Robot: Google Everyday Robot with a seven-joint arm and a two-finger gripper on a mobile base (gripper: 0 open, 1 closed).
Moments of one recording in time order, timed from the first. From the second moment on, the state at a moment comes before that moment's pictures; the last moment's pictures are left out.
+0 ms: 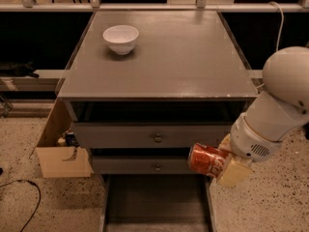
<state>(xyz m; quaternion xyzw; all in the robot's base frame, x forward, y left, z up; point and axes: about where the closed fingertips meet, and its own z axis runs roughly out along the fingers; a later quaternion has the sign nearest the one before) 0.369 -0.164 0.771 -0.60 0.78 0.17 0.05</state>
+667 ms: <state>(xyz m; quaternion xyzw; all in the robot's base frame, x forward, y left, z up) 0.420 -0.144 0.747 -0.59 0.79 0.17 0.02</state>
